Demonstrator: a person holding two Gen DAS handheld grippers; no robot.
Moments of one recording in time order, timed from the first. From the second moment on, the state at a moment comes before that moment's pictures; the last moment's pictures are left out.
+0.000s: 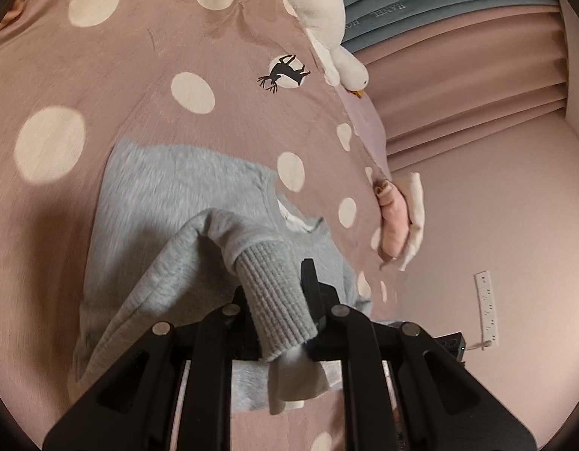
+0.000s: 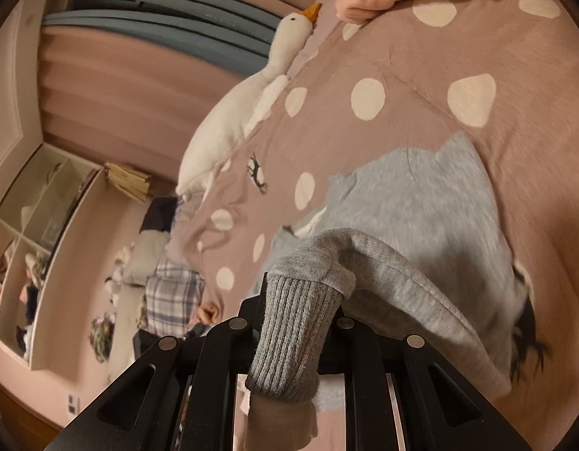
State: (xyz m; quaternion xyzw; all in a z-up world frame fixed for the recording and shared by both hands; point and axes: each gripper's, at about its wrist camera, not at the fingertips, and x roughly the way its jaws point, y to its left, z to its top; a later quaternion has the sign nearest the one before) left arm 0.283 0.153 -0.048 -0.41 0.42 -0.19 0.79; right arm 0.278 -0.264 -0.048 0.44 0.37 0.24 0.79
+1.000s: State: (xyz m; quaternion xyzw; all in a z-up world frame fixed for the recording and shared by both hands) left arm 0.367 0.195 -0.068 -0.43 0.41 -0.07 0.80; right arm 0.338 -0.313 -0.078 0.53 0.35 0.16 0.75
